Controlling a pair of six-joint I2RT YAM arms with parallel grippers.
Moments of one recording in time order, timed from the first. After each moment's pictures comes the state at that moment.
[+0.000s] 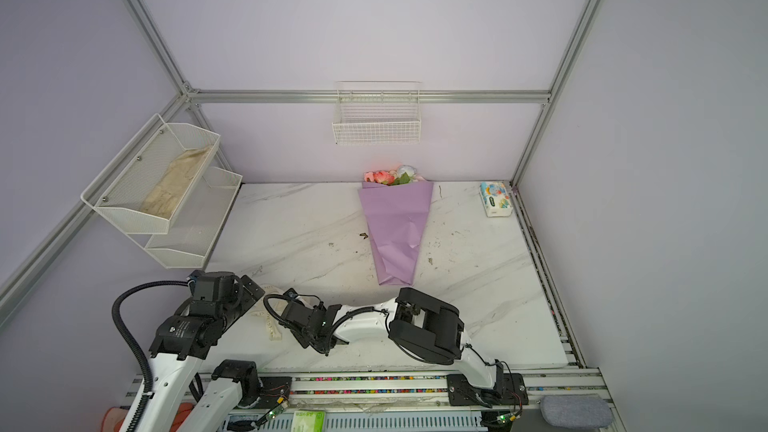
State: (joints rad) left arm -0.07 0.61 0.72 -1.01 -0.29 -0.86; right arm 1.33 2.14 1.42 -0.21 0.25 0.46
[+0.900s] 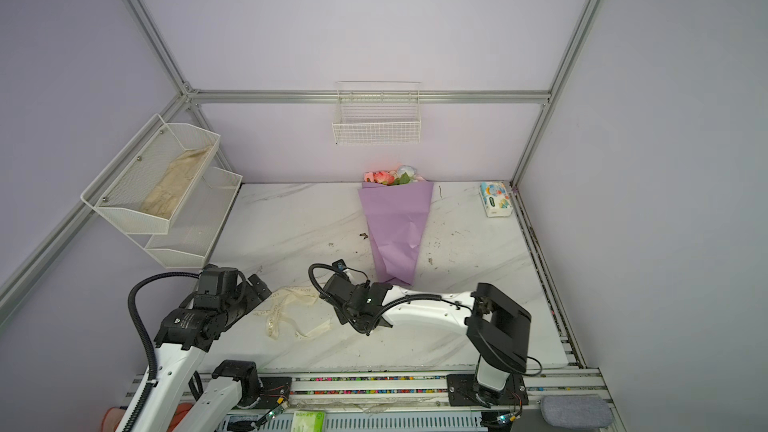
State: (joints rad) left arm -0.07 0.69 0.72 -0.96 -0.14 -0.74; right arm 1.19 1.54 1.11 -0.51 0.37 0.64
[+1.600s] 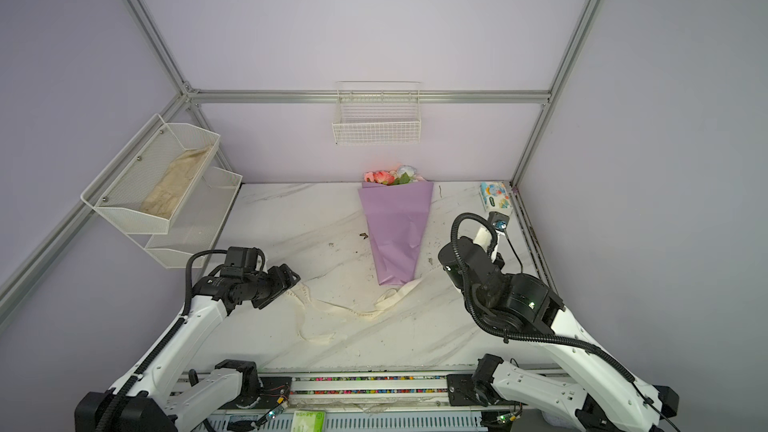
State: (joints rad) left arm -0.10 1.05 0.72 -0.72 0.24 -0.68; right arm 0.90 0.90 1.30 -1.10 0.91 0.93
